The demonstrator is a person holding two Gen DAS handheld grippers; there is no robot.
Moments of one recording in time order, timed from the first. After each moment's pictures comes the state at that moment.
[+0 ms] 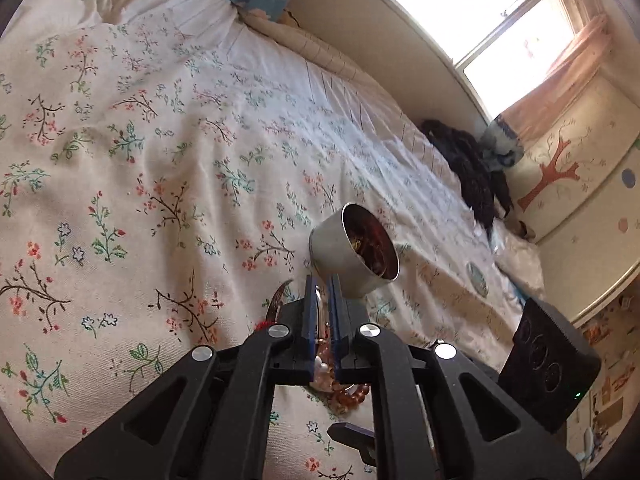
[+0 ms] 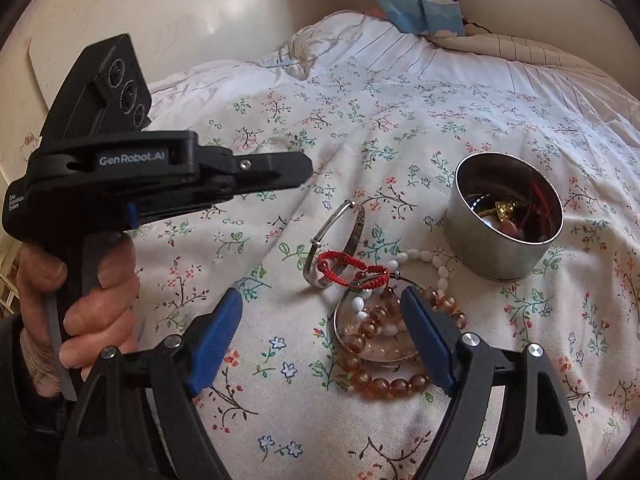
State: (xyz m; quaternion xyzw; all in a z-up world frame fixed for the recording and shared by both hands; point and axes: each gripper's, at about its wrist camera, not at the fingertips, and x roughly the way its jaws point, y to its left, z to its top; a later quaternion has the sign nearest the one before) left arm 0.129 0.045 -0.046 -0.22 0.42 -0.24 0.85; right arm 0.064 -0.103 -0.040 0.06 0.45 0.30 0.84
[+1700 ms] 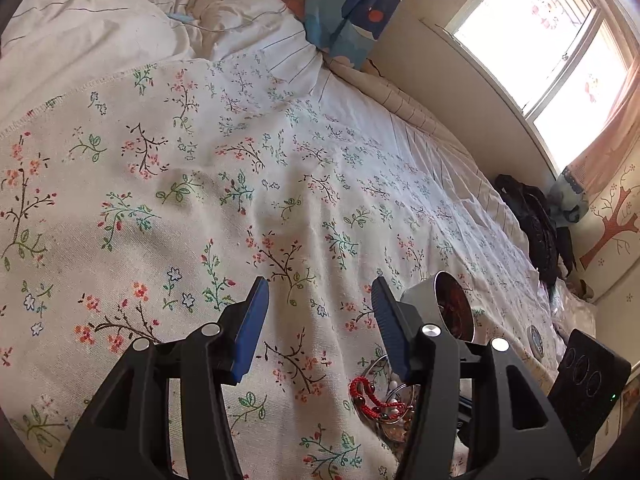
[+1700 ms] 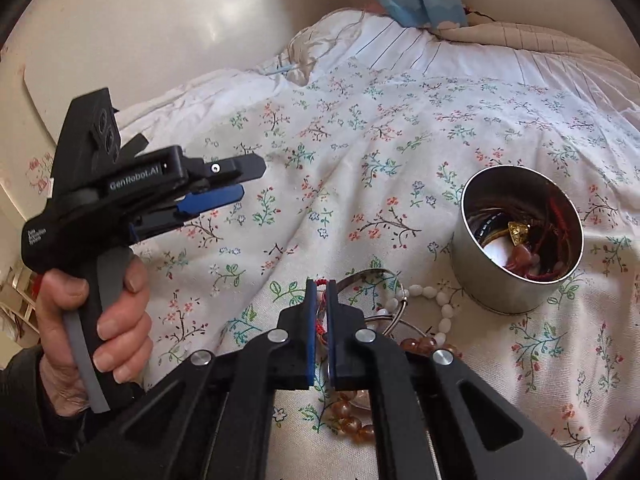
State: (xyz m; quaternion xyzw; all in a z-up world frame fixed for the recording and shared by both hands) left arm 0.138 0.096 -0.046 -0.25 0.37 -0.07 0.89; right arm 0.104 -0.110 -0.039 0.11 0.44 0.33 0.83
